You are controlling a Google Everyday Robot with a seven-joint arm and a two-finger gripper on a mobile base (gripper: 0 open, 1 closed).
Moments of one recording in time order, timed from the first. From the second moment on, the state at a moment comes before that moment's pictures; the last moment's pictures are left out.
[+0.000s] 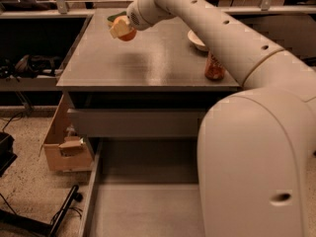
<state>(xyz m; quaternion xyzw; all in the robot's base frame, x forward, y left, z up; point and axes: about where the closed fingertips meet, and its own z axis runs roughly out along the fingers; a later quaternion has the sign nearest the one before) 0.824 0.101 0.926 -0.40 0.78 0.16 0.45</state>
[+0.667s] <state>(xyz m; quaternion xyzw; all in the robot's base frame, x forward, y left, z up) 0.715 0.031 1.015 -0.34 0.80 0.11 0.48</state>
